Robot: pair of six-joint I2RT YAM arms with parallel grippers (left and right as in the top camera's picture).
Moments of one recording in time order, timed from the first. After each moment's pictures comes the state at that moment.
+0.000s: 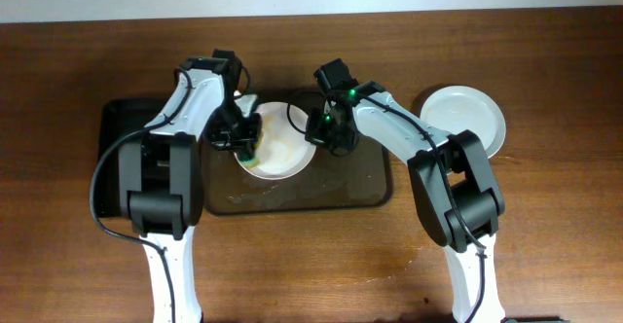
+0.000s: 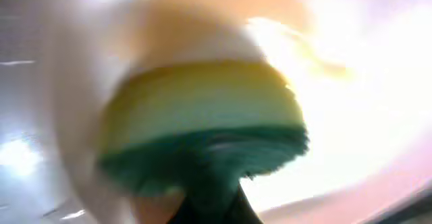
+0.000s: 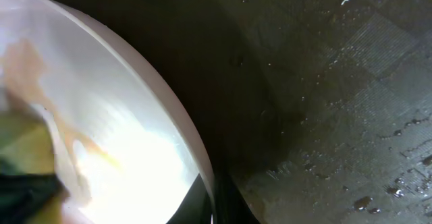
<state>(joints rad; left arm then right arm) -0.15 2.30 1.79 -1.20 0.25 -0.04 0.46 2.24 1.65 -0.68 -0.31 0.70</state>
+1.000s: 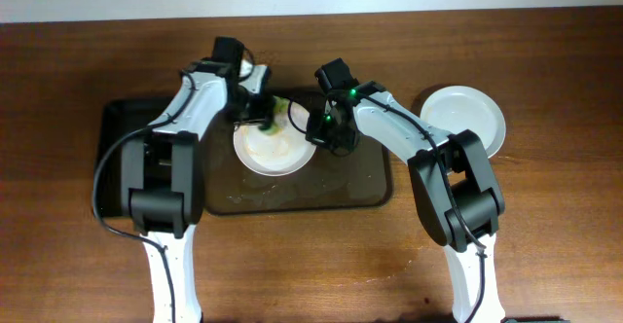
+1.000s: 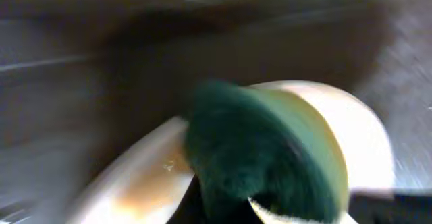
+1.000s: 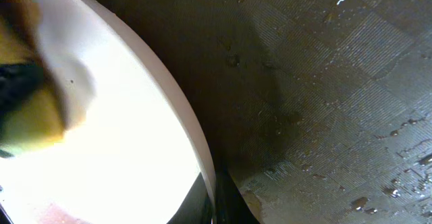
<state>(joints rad) -0.14 2.31 1.77 -0.80 0.39 -0.10 0.45 2.24 1.65 -0.69 -0.31 0.70</state>
